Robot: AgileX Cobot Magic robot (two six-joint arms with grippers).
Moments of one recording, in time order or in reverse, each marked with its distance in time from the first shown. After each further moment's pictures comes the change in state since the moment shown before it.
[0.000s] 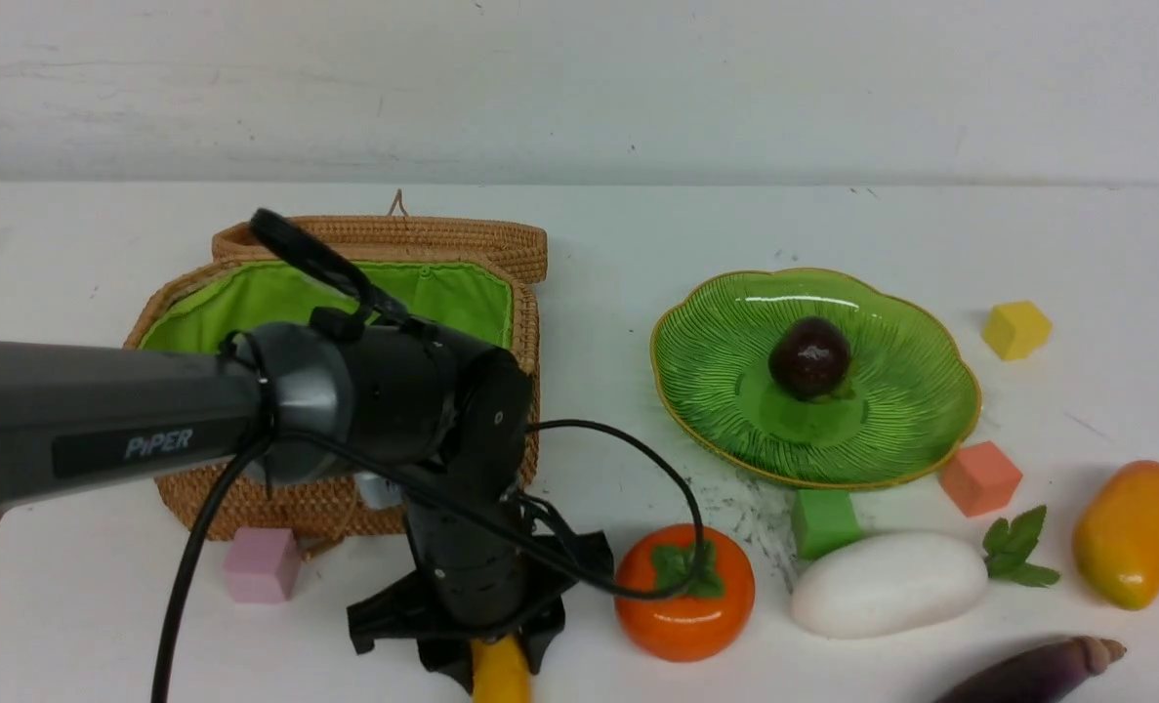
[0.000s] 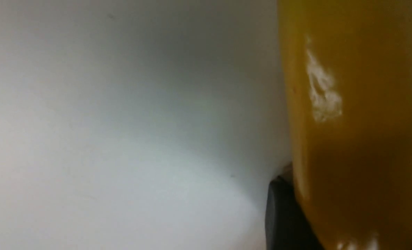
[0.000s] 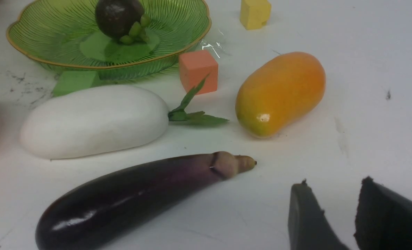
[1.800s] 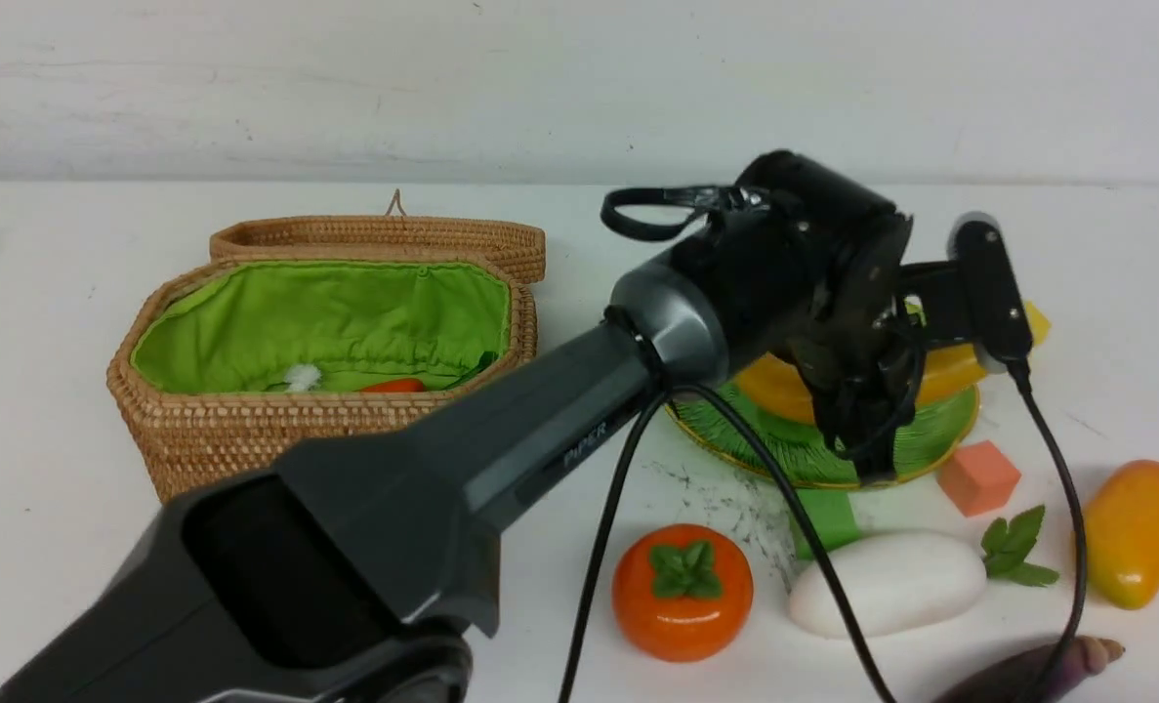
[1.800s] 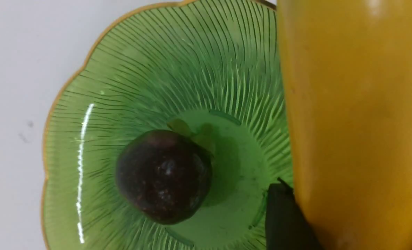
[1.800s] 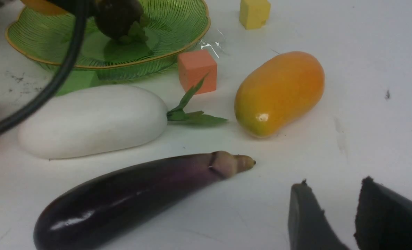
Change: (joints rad) right arm 0.000 0.000 0.000 0.000 0.000 0.000; left arm -0.209 0.548 -1.219 0.159 0.076 1.539
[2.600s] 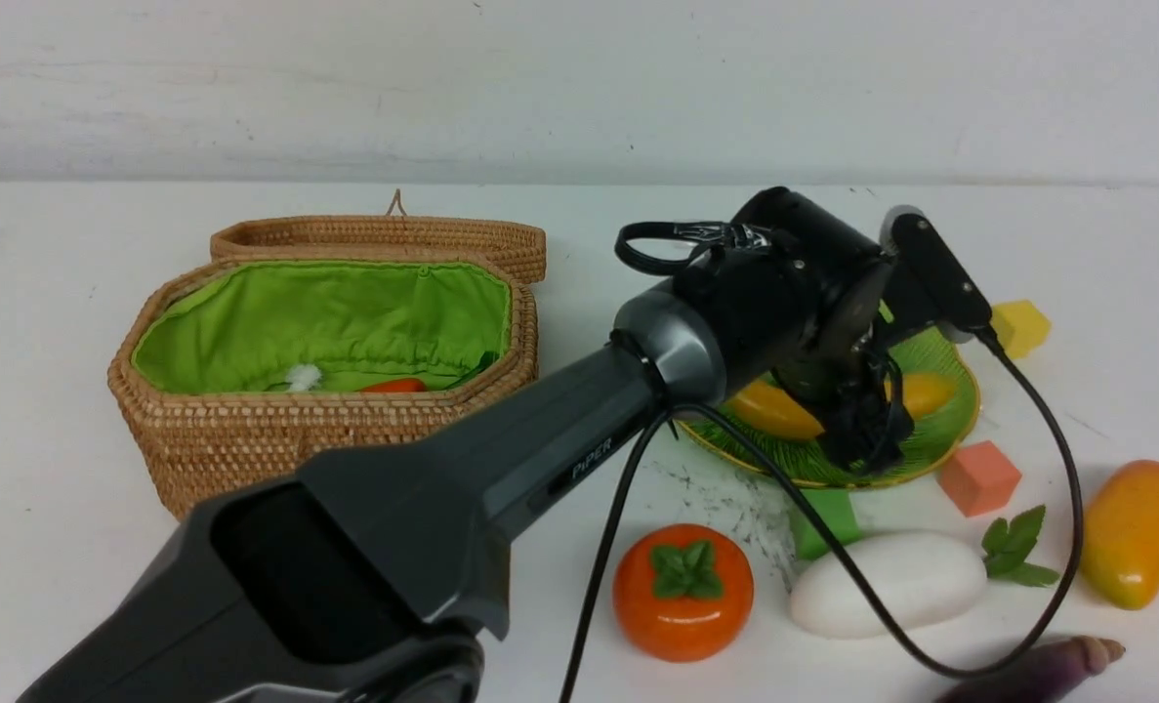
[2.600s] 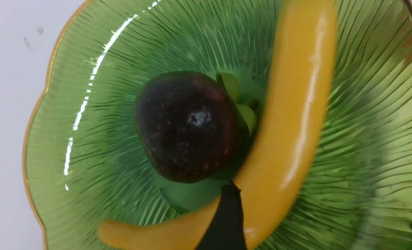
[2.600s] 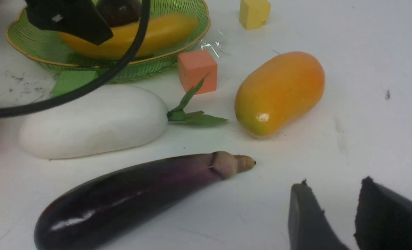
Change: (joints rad) right arm 0.000 0.000 0.000 0.000 0.000 0.000; left arm 0.008 0.039 0.000 0.087 -0.043 -0.345
